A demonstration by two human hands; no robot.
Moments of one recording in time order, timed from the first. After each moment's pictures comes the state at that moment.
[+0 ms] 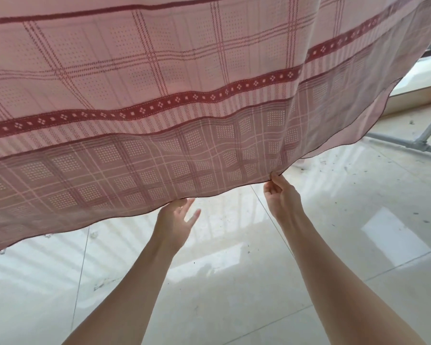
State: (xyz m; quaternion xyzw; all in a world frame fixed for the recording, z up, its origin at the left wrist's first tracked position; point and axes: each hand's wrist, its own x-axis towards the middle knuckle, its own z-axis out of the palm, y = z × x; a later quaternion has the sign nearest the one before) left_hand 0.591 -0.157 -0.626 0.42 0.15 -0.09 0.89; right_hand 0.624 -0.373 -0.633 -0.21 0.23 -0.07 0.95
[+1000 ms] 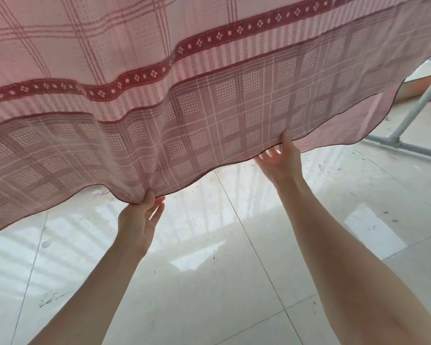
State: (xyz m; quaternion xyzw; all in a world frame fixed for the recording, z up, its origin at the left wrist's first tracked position) left_hand 0.616 -0.207 -0.632 0.48 0.21 0.02 0.85; right_hand 0.682 -0.467 -0.605 -0.25 0.14 -0.06 0.96
